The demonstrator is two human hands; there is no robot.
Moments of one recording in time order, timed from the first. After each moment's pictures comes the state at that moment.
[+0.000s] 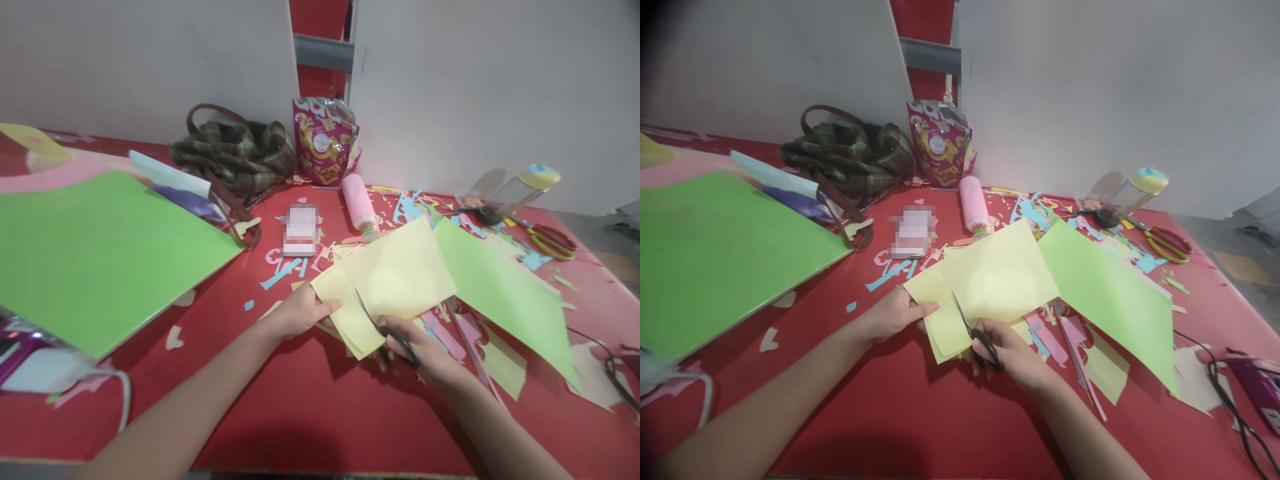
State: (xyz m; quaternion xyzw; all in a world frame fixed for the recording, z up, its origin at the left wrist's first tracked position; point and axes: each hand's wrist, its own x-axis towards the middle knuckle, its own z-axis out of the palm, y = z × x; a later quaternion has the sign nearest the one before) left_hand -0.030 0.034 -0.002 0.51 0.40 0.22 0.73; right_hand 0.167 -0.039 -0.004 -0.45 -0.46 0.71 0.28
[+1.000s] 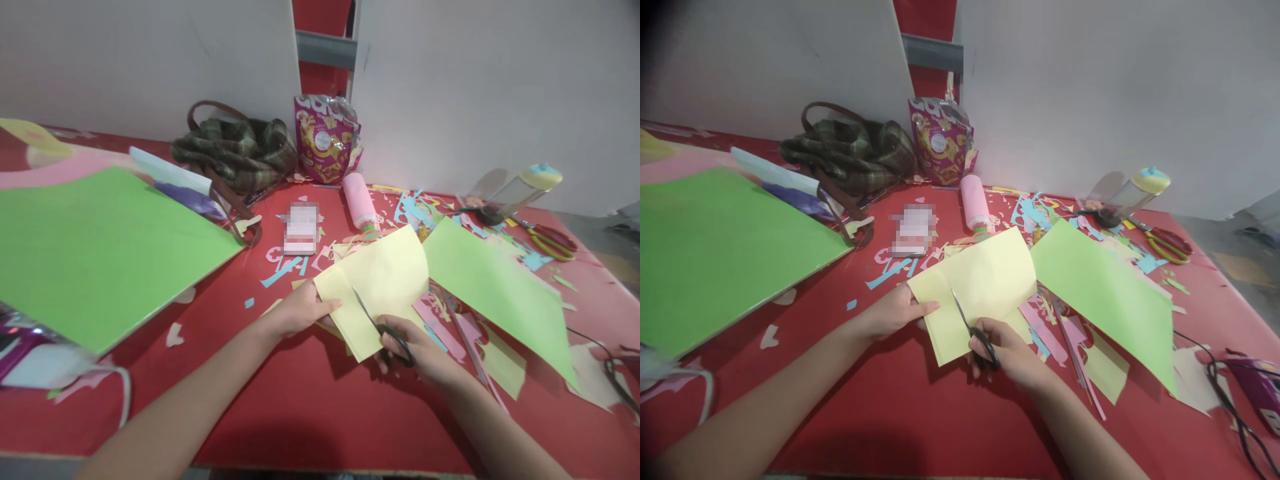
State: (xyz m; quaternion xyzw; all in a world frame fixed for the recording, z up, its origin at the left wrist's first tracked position) left_hand -0.029 0.034 0.000 0.49 0.40 0.22 0.75; right_hand 0.164 -0.039 -0.002 -0.46 -0.46 0.71 0.27
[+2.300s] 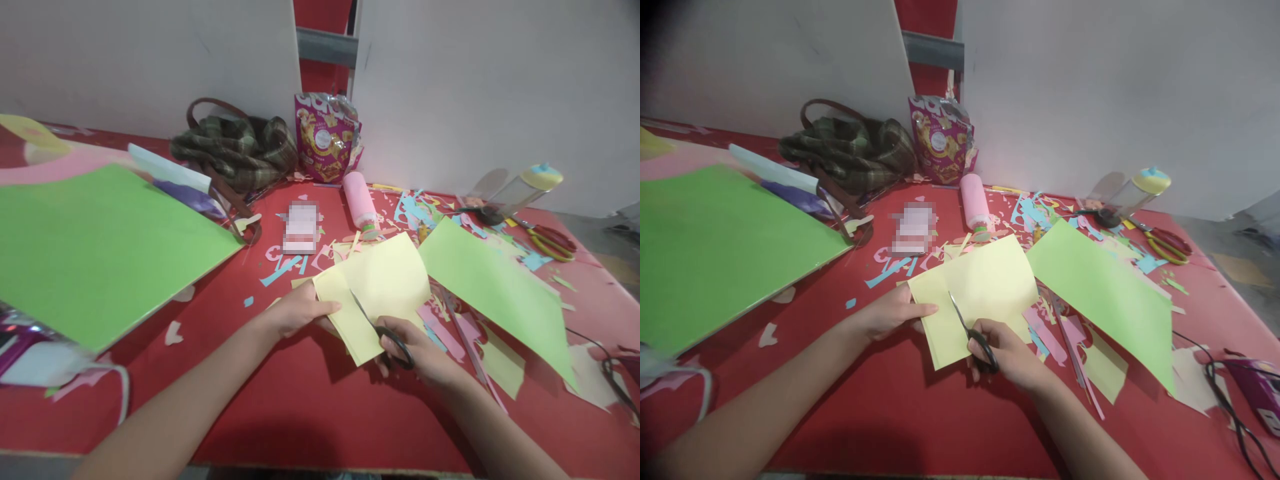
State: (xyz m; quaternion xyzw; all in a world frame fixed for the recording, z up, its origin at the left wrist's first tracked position) left_hand -0.032 0.035 0.000 0.46 0.38 0.20 0.78; right_hand 0.164 -0.039 -0.003 -0.45 -0.47 0.71 0.27
